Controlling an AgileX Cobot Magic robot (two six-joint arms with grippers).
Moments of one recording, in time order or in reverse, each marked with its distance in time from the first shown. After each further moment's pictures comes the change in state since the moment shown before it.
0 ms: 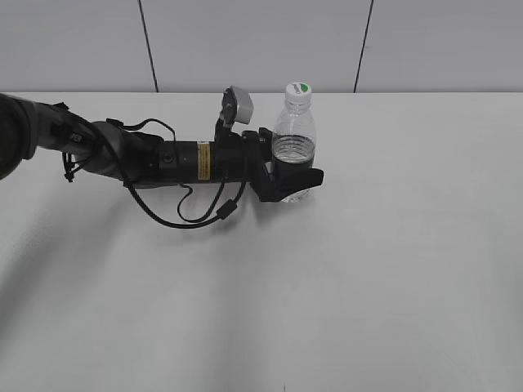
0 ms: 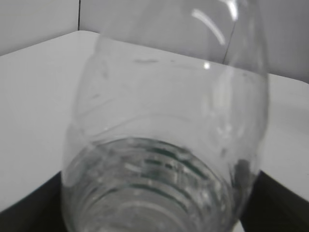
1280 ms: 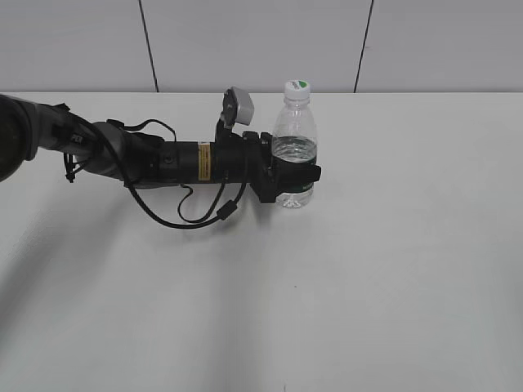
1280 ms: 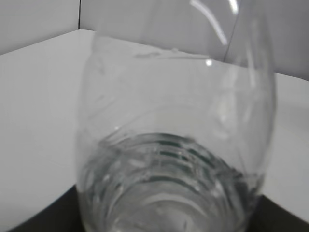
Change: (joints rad) left arm -0.001 0.008 -0.007 0.001 0.004 0.001; right arm 0.000 0.000 0.000 0.000 0.000 0.000
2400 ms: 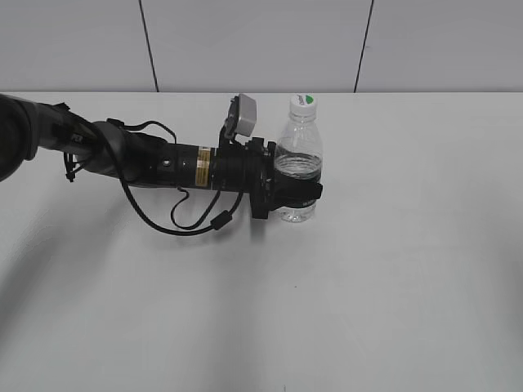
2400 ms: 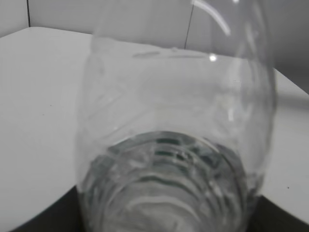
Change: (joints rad) left arm -0.001 0.000 -0.003 0.129 -0.080 0.010; right arm 0.000 0.573 -0.184 0.132 -0.061 0.001
